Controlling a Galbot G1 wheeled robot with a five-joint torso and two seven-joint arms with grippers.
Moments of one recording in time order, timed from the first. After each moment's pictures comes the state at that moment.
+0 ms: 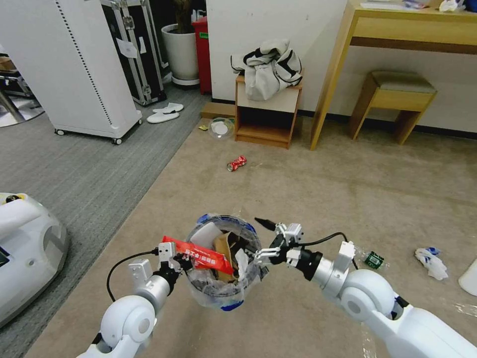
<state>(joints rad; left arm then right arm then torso) 1.40 -1.13 -0.37 -2.02 -0.79 0.40 -0.20 -1.16 0.80 0.11 2.01 0.83 -0.02 -0.34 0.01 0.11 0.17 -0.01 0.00</state>
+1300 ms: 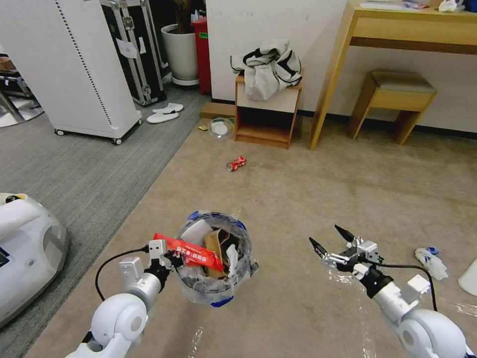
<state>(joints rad) 1.40 -1.10 -0.42 -2.03 -0.77 0.38 -0.21 -1.60 1.05 0.67 1.96 0.60 0.07 -0.41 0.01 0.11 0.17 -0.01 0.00</state>
